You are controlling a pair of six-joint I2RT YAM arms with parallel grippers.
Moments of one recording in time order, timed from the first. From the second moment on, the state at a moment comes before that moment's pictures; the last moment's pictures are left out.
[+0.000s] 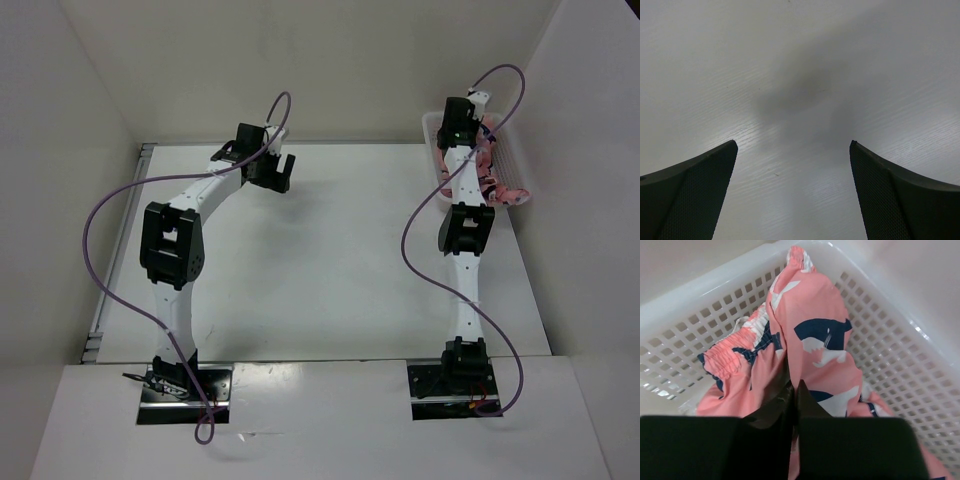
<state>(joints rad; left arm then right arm) -0.26 2.11 1.79 -0.46 0.13 0.07 -0.09 2.86 2.89 -0.47 0.67 0.12</state>
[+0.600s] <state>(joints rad) -0.26 2.11 1.79 -0.46 0.13 0.07 -0.01 2.80 2.87 -0.58 0.67 0.17</state>
